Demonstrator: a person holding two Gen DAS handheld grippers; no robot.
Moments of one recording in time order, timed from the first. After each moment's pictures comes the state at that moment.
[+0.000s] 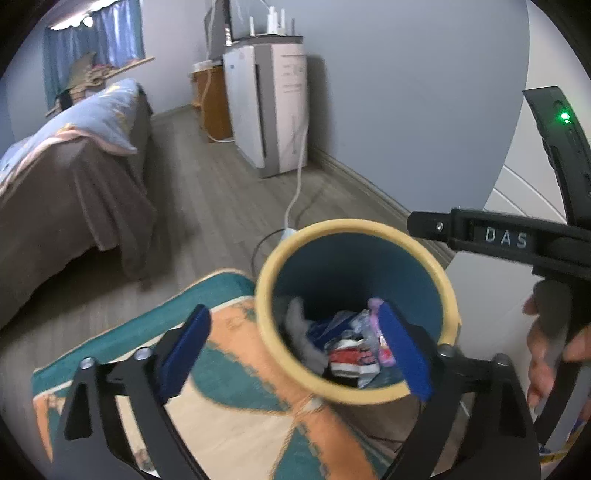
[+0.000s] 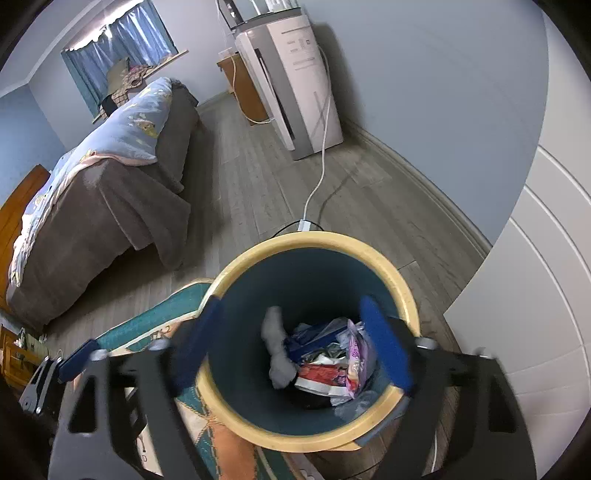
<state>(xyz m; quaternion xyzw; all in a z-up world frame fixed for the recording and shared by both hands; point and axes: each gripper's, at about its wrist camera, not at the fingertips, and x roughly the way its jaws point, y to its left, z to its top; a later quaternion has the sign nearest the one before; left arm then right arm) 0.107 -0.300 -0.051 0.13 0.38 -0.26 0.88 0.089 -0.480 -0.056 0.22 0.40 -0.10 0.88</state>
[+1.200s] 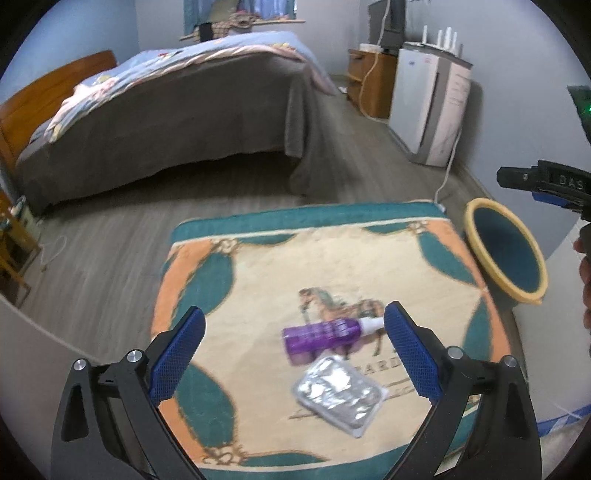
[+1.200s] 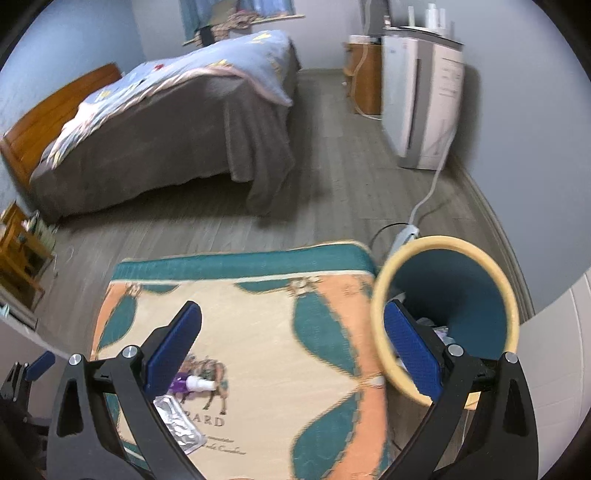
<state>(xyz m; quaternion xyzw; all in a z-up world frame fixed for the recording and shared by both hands) 0.034 0.006 -0.043 0.03 0.43 -0.04 0.90 0.110 -0.233 -0.007 0.06 0.44 0.04 0.90</state>
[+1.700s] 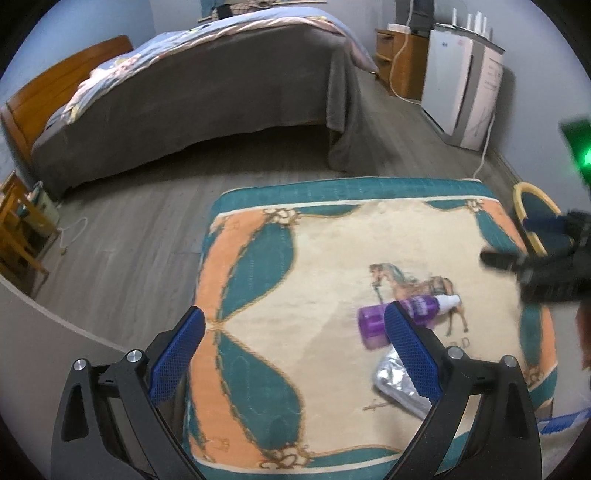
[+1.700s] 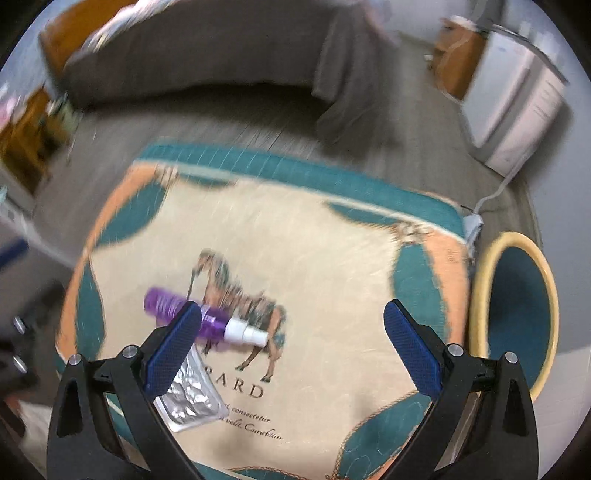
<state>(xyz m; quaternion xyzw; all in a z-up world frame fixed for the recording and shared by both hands) 0.049 0.065 -0.070 0.04 0.46 0.00 0.89 0.119 -0.117 -0.093 -0.09 0.54 0.13 0.82</state>
